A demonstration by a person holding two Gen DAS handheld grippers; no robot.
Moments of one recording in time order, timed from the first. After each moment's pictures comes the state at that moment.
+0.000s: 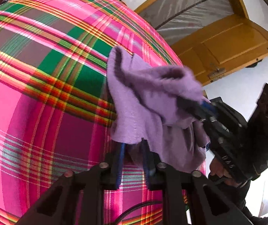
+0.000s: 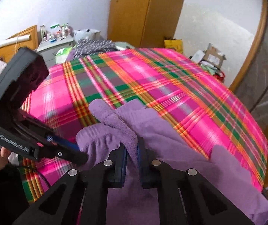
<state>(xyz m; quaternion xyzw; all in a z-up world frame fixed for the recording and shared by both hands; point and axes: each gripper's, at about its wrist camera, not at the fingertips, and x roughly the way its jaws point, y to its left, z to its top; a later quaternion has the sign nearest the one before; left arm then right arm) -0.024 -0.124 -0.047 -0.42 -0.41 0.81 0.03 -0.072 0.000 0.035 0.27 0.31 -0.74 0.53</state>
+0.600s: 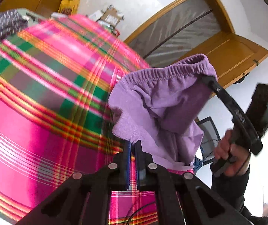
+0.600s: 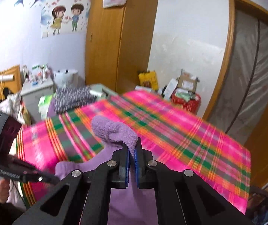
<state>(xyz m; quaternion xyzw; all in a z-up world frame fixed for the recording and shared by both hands) 0.012 -0.149 0.019 -0.32 -0.40 0.86 0.01 -0.108 -0.001 0.141 0.18 0.20 -0.82 0.50</state>
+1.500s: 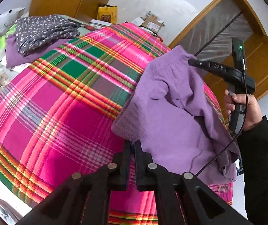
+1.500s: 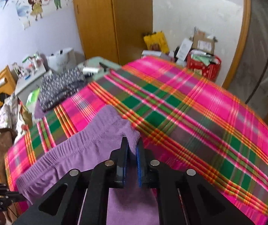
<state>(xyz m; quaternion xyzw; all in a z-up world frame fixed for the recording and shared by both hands) 0.081 -0.218 -0.025 -0.37 -0.37 0.84 -0.14 -0.229 -0.168 0.061 0.37 0.22 -0.75 0.51</state>
